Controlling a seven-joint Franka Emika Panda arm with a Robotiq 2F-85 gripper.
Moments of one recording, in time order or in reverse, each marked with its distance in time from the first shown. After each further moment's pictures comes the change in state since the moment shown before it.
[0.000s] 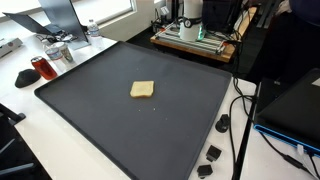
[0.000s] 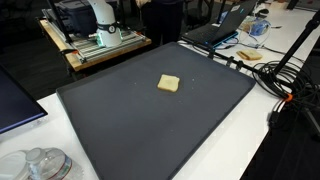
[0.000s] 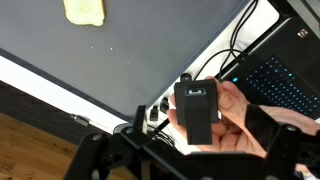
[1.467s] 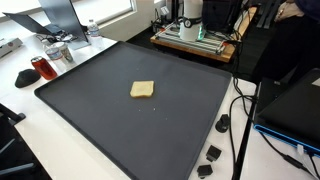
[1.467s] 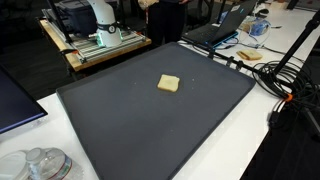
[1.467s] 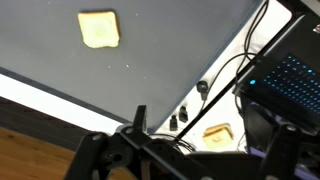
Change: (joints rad) arm -0.058 -0.028 -0.015 -0.020 -0.006 -0.037 0.048
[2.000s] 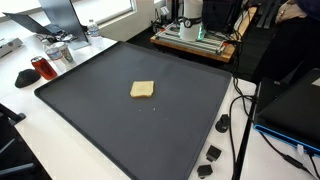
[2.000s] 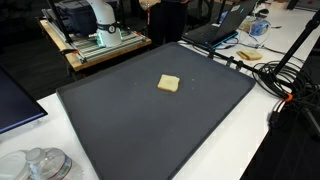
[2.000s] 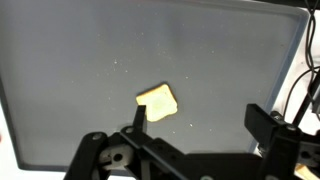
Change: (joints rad) arm -0.233 -0.018 -0.099 -0.098 -0.044 -0.127 0.094
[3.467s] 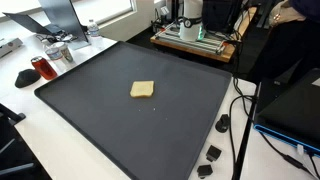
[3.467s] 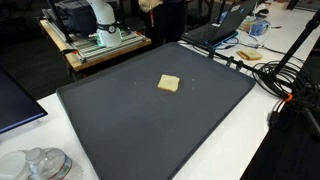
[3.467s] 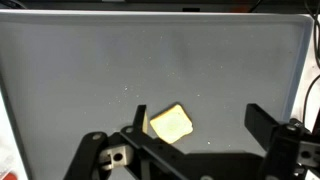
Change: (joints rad) arm -0.054 0.000 -0.035 -0.027 0.001 -0.061 0.038
